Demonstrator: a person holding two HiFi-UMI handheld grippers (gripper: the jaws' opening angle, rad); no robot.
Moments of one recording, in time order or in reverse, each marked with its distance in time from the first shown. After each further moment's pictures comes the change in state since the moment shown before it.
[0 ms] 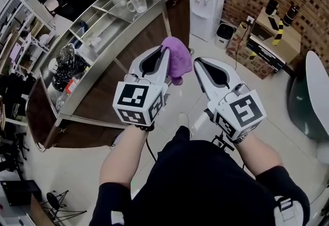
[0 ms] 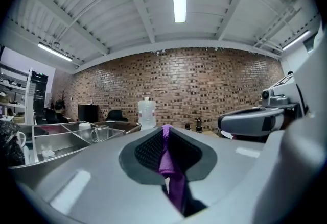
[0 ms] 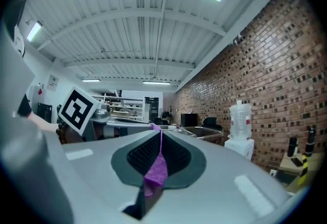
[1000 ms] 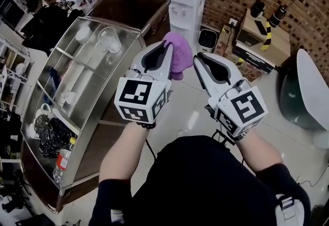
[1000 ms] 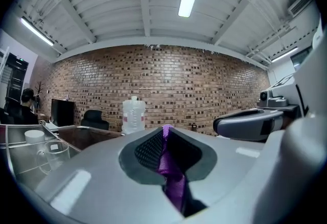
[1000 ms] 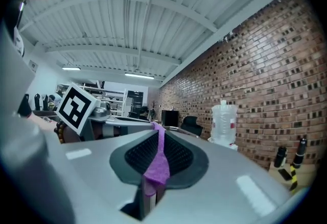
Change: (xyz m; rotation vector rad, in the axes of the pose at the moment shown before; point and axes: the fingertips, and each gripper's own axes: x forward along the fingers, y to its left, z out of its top) left arm 0.218 0.103 0.007 -0.054 -0.012 -0.190; right arm 0.157 -0.174 -0.010 -0.034 0.071 -0.178
